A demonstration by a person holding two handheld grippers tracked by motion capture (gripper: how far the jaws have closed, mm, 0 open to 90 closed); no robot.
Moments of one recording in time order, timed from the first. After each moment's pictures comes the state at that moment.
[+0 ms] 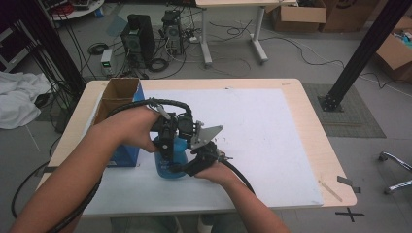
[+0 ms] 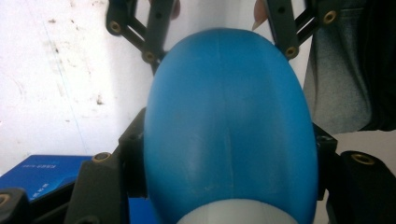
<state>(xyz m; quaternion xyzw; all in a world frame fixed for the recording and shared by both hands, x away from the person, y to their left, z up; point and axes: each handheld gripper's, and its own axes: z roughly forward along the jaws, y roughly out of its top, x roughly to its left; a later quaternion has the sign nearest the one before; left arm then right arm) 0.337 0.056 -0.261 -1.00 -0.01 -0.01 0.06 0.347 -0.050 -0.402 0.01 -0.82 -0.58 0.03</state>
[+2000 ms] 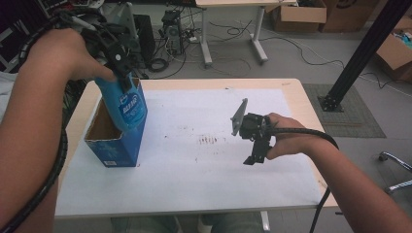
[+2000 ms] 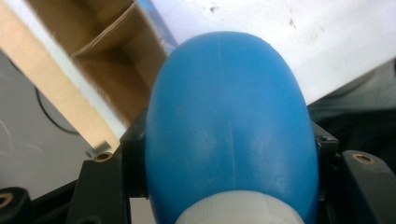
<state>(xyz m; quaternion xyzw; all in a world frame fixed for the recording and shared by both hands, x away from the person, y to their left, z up) 0.415 0.180 -0.101 -0.85 -0.53 0.01 0.01 0.362 -0.163 -0.297 0.00 -0.99 -0.12 0.00</state>
